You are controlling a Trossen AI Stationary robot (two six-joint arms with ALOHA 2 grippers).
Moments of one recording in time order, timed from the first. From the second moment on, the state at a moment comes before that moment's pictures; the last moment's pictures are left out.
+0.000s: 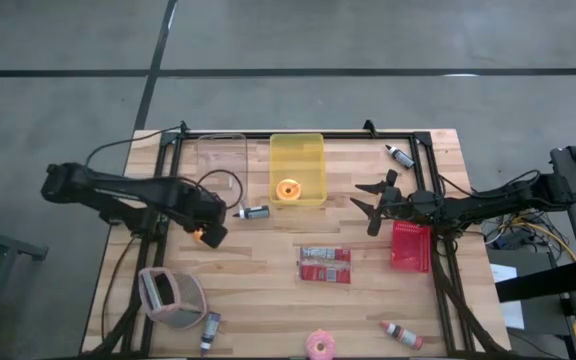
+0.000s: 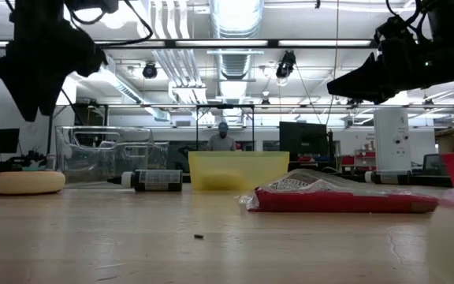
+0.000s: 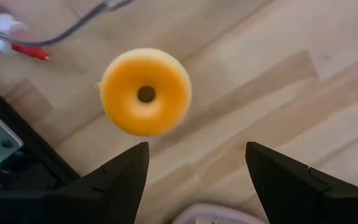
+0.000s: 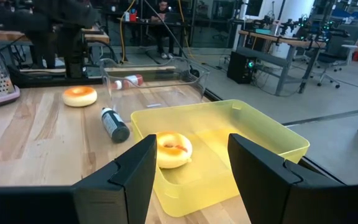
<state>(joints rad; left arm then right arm) -0.10 1.21 0.90 -1.21 0.00 -1.10 0.04 0.83 0.11 0.63 0.45 -0.01</state>
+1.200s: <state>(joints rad) -0.11 1.21 0.55 -0.83 -0.02 -1.04 0.04 0.83 0.11 0.63 0.45 -0.01</state>
